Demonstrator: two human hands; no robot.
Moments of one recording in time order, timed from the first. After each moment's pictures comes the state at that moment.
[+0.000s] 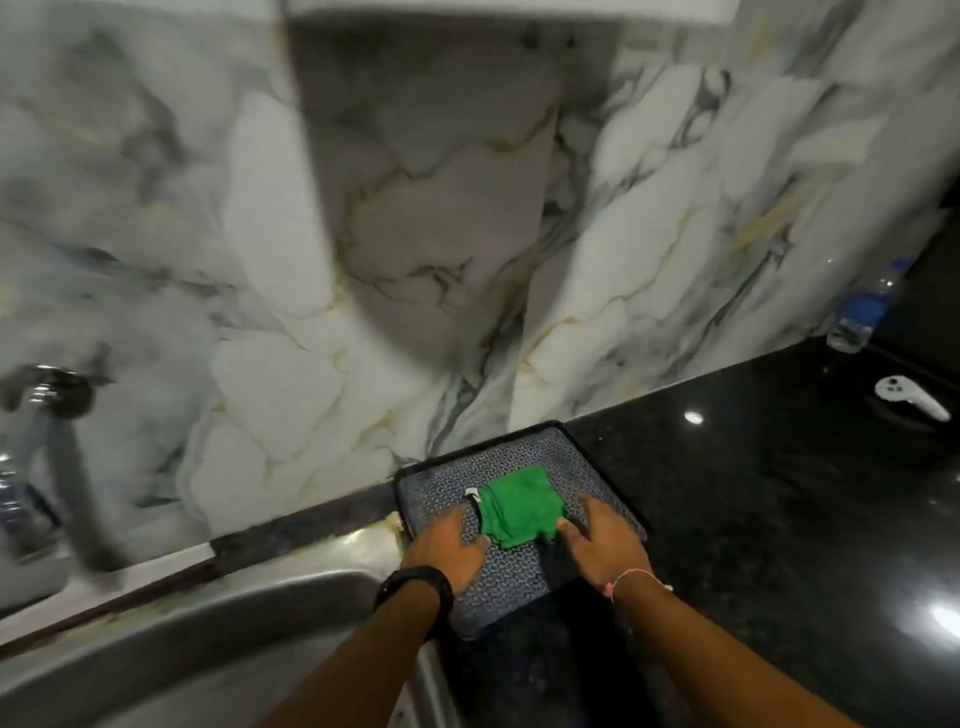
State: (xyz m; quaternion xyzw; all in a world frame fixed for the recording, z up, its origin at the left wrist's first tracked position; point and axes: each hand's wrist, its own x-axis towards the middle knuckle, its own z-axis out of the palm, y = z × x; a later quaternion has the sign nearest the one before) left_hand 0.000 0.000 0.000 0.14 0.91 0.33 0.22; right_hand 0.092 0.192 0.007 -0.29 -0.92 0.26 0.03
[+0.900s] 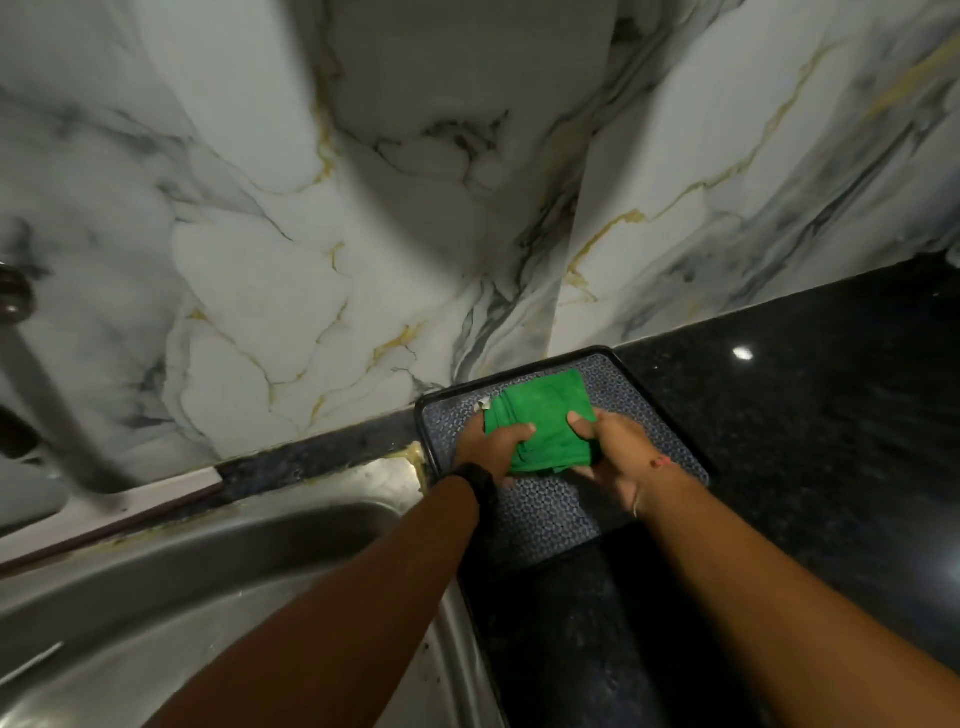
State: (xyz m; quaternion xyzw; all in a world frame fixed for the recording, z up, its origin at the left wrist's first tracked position) left_hand -0.040 0.050 -0.028 -0.08 0.68 0.67 0.29; right_hand 0.016 0.196 -0.027 -0.32 -0.54 0.78 0.00
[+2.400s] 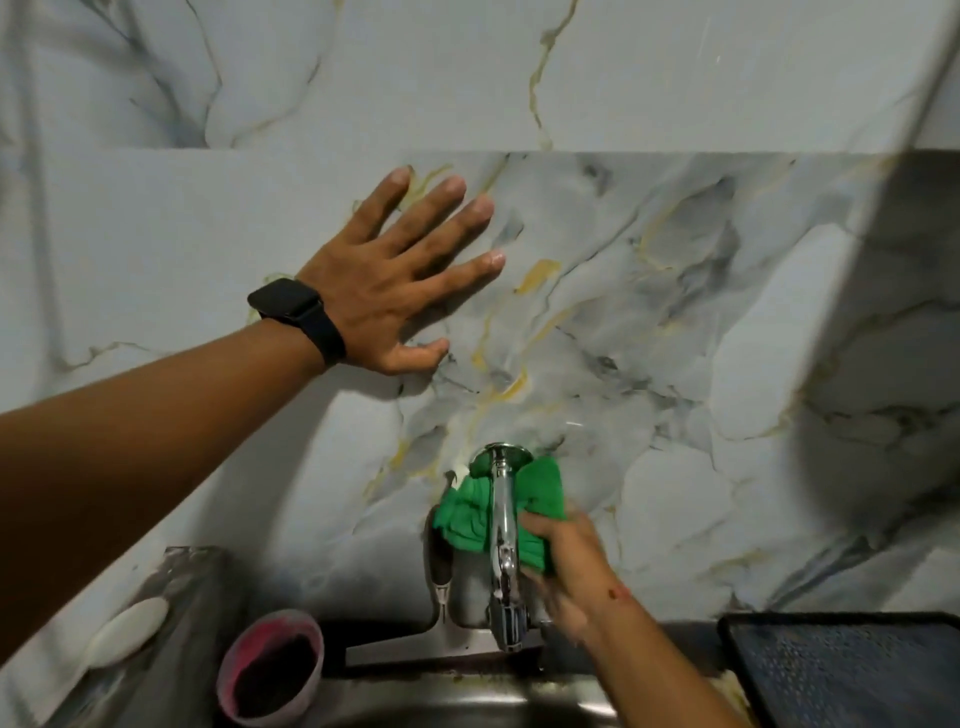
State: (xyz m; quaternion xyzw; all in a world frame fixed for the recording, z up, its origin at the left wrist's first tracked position) left_hand -0.265 -0.443 0.319 0.39 0.69 -0.26 -0.55; right_hand -0.143 -0.229 0.115 -0.14 -0.48 0.86 -0.06
